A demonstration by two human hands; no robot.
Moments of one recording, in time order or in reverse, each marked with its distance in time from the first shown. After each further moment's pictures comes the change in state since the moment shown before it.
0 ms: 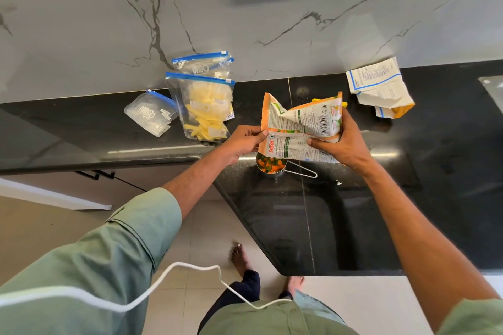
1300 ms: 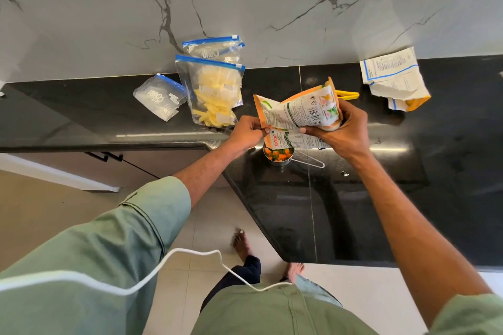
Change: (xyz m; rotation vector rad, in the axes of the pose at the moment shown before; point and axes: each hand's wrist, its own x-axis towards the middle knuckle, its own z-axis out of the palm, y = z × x) left_hand -0.007 -0.016 0.003 0.138 0.208 0.087; right_hand -0.010 -0.028 0.026 -0.019 0.092 -0.190
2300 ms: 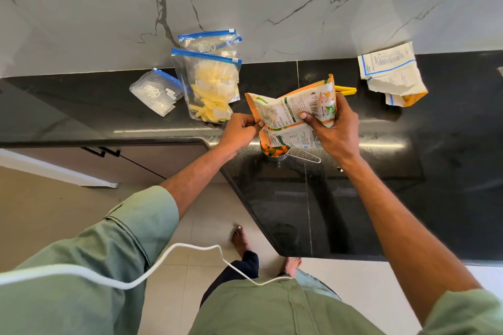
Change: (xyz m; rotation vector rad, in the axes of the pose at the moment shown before) left_hand -0.012 -0.009 -0.005 -0.068 0.038 0.026; right_hand -0.008 -0.002 0.012 -0.050 0.101 0.086
